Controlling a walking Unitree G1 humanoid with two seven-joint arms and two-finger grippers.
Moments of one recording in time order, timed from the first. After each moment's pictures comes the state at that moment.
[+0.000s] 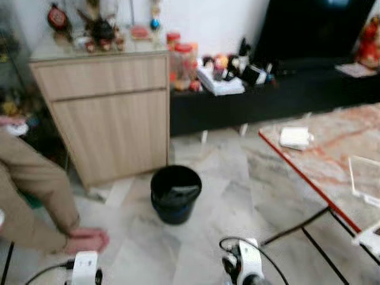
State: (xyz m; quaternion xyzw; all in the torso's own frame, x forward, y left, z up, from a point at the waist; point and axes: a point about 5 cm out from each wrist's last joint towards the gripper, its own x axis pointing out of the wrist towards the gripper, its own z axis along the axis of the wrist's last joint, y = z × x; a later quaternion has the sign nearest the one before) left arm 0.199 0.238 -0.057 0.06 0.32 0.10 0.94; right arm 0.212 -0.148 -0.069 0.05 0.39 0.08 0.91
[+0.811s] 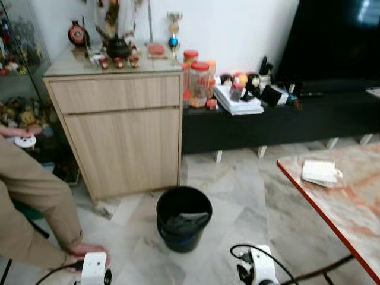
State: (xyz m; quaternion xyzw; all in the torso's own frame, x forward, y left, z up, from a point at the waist) left arm 0.196 0.237 -0.058 0.06 0.32 0.10 0.94; right arm 0.208 -0.147 -0.071 0.03 0.40 0.09 0.91
